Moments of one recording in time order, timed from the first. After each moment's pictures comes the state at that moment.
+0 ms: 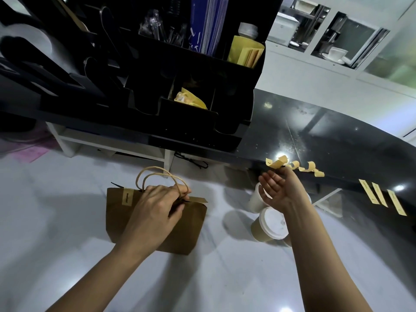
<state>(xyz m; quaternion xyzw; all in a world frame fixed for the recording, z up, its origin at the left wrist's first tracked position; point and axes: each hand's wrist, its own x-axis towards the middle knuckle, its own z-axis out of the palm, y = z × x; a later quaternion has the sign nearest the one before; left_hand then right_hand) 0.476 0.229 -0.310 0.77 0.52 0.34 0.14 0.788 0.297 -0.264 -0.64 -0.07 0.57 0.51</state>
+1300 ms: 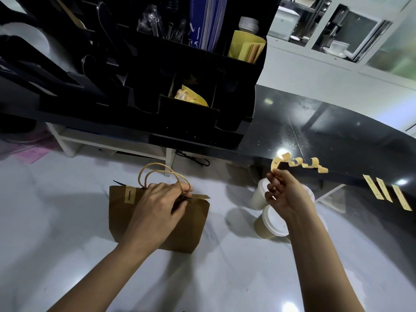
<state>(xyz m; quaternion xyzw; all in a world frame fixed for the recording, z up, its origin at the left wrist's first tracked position) 0.475 0.234 -0.310 0.77 0.52 0.33 0.16 0.770 0.273 -0.263 -0.63 -0.12 0.53 0.55</state>
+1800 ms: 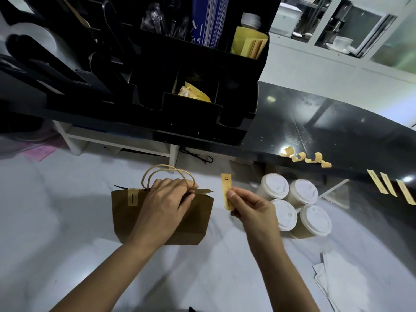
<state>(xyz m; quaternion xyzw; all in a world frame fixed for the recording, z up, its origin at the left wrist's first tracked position) 0.479 0.229 -0.306 0.78 0.52 0.33 0.13 0.677 0.200 -0.282 -0.64 -0.35 0.45 0.52</state>
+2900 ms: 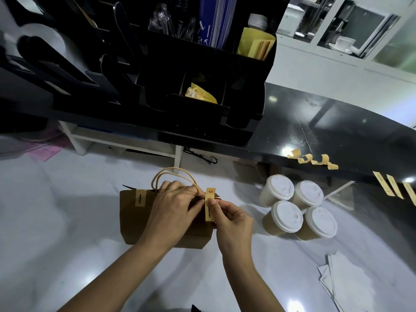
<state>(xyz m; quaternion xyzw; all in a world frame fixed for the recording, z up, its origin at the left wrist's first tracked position) 0.483 0.230 -0.309 0.76 0.56 0.30 0.16 0.613 0.194 -0.305 -0.66 -0.33 0.43 0.51</state>
